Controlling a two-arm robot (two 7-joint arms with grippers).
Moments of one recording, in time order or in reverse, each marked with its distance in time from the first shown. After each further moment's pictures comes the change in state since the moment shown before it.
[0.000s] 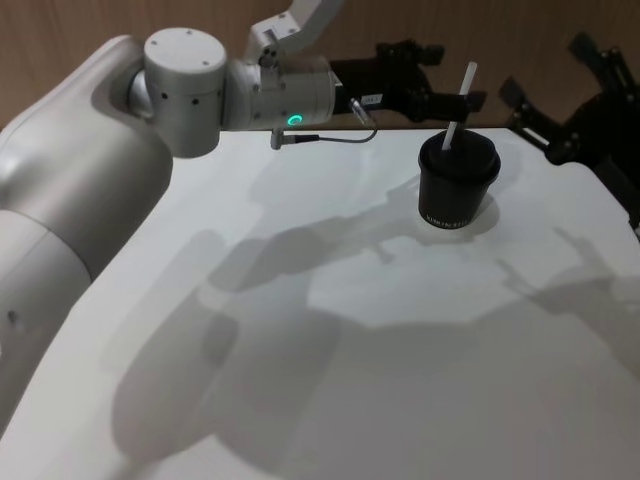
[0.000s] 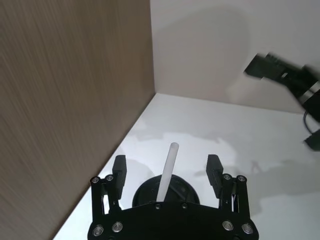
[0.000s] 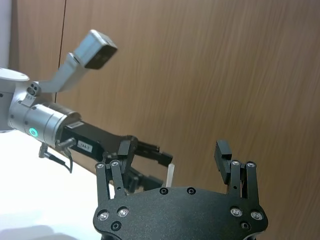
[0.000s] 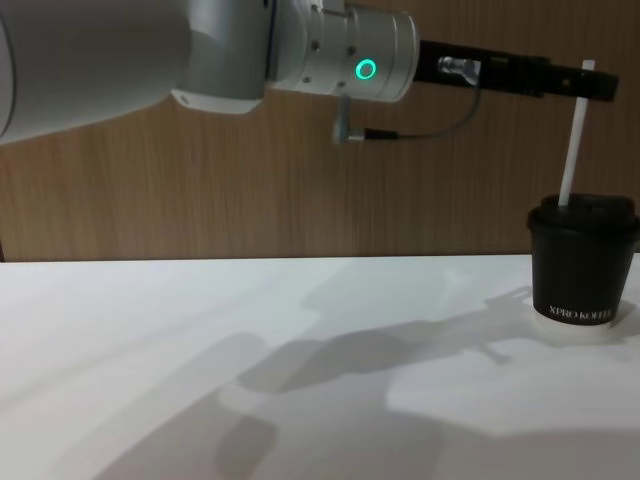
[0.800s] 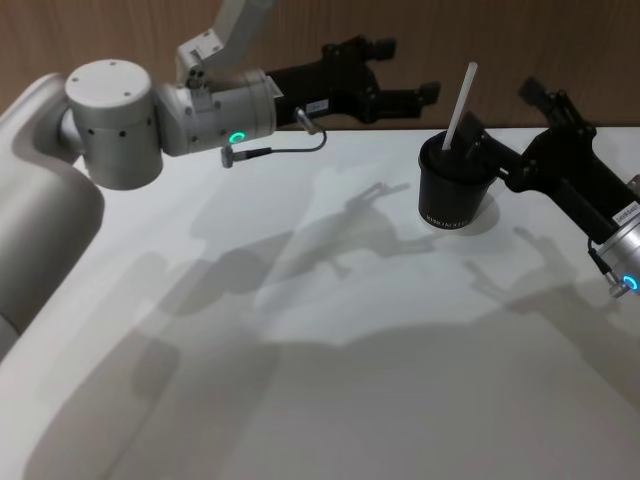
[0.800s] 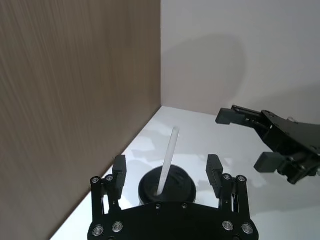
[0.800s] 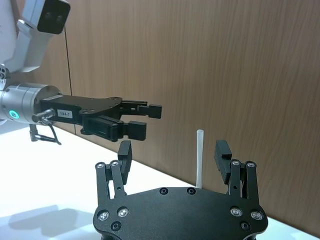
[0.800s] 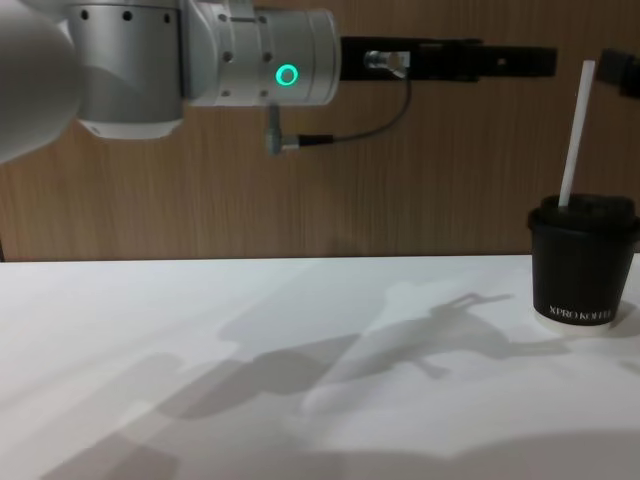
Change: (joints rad) left arm 0.139 0.132 -0.070 -0.220 -0.081 -0.001 0.018; right arm -0.005 -0.014 -0.059 0.003 0.074 0.154 -0.016
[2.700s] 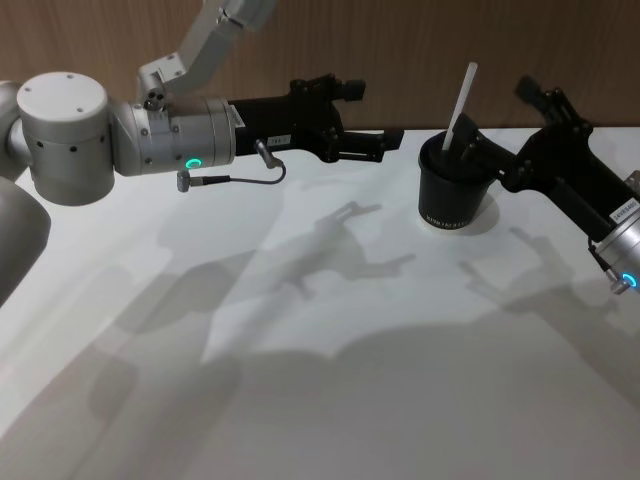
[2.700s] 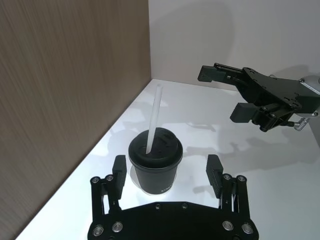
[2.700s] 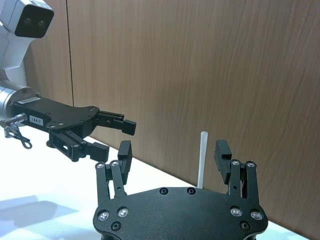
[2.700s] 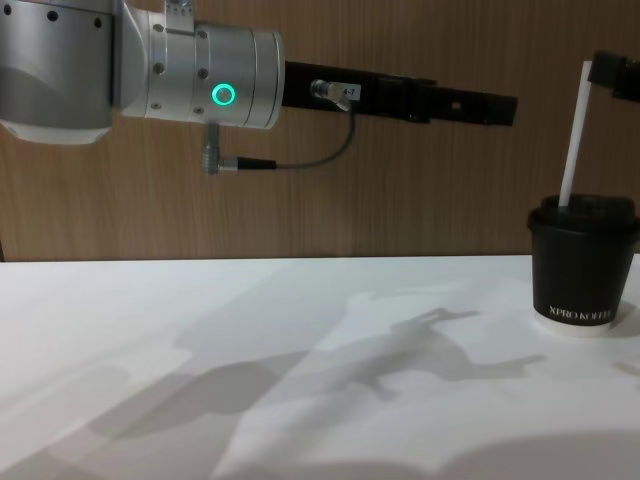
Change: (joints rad) left arm 0.045 0.132 0.035 -0.136 -0.007 0.083 -0.037; right arm 0.009 0.030 -0.024 -0.011 -0.016 -0.001 -0.018
